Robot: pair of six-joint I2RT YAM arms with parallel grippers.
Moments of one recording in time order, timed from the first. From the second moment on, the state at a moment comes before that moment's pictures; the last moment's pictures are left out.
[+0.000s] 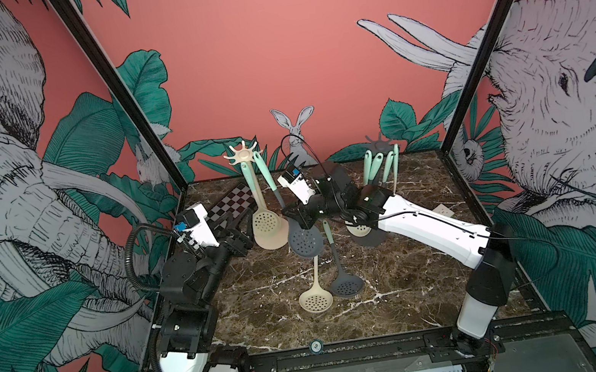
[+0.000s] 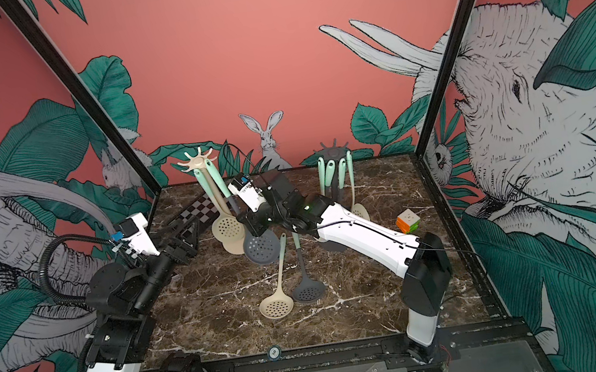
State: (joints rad) left arm -0.23 0.59 0.78 -0.12 0.22 -0.50; right arm 0.87 1.76 1.70 -0.43 -0.26 0.11
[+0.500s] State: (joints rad) left arm -0.23 0.59 0.78 -0.11 0.22 -0.50; right arm 0.86 1.80 1.71 -0.45 -0.30 0.11
